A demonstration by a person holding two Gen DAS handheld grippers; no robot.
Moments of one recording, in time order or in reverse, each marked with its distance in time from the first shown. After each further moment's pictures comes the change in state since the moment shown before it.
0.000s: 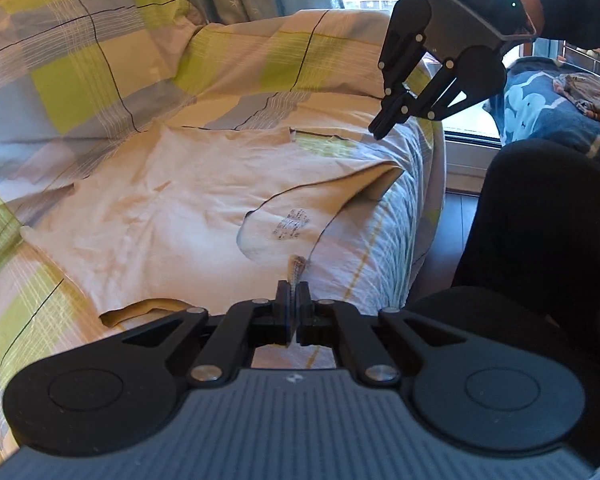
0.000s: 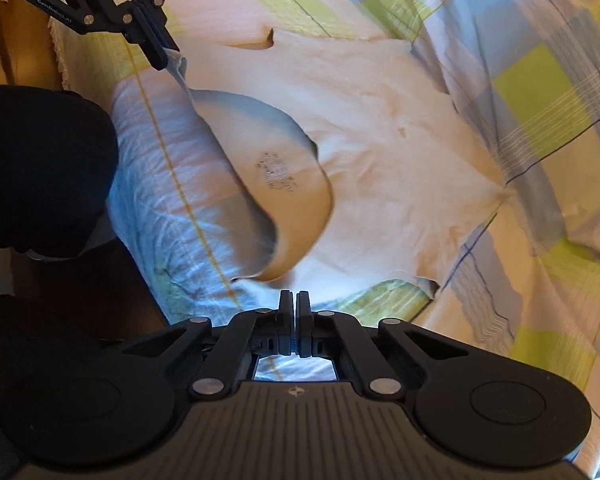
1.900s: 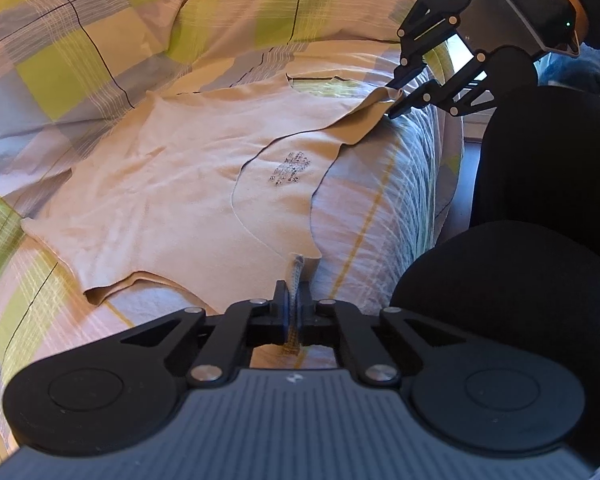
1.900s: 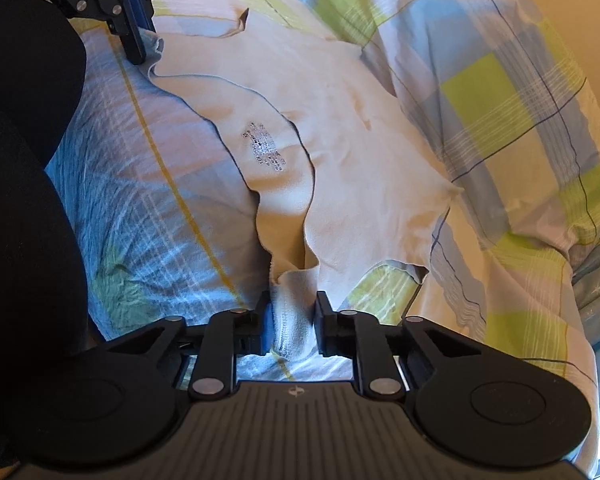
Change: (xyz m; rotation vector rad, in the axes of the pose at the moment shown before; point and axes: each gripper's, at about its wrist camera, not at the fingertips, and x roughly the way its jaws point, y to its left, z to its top) left arm 0.032 -0.020 -0.022 0.104 0.079 0.052; right arm 0.043 0.064 -0.040 0.026 -0.091 -0.251
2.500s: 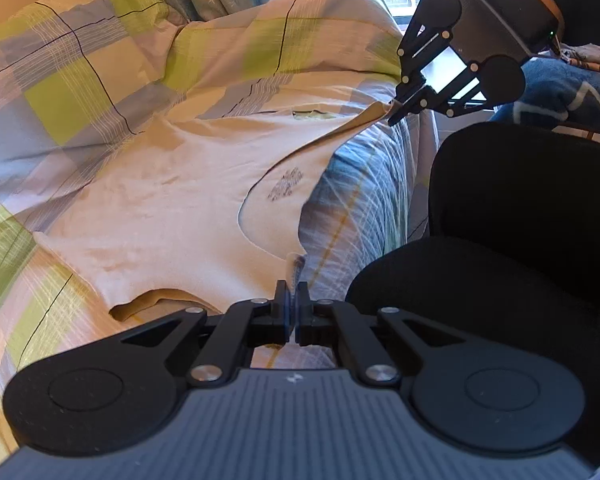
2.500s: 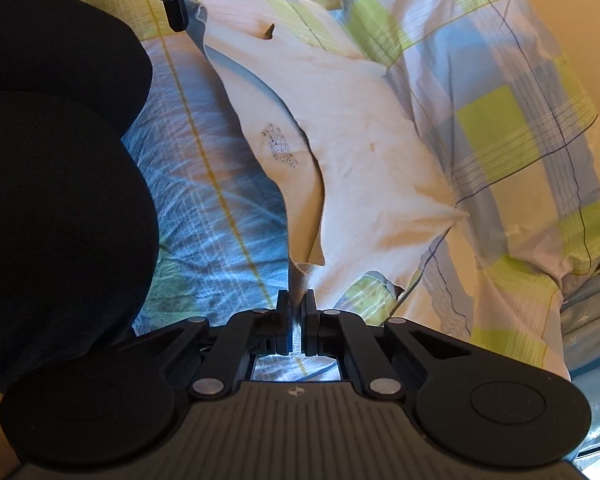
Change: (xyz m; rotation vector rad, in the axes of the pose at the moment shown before) left arm -0.047 -0.010 -0.001 0.018 -0.038 -0.022; right arm -0.048 0.003 0.002 -0.093 0.003 0.040
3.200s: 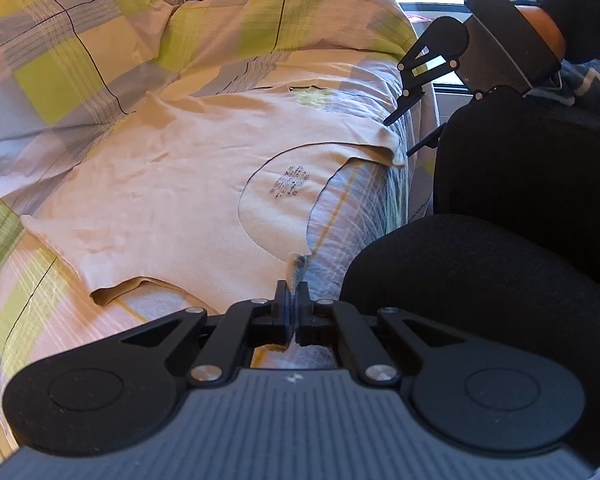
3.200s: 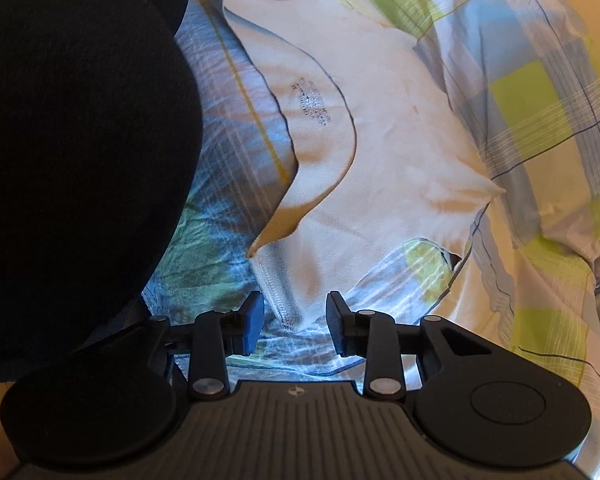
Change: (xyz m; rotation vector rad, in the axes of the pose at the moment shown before) left arm 0.017 0.000 -0.005 -0.012 0.032 -0.018; right arm 0.044 0.035 -0.027 -0.022 0.035 0.019
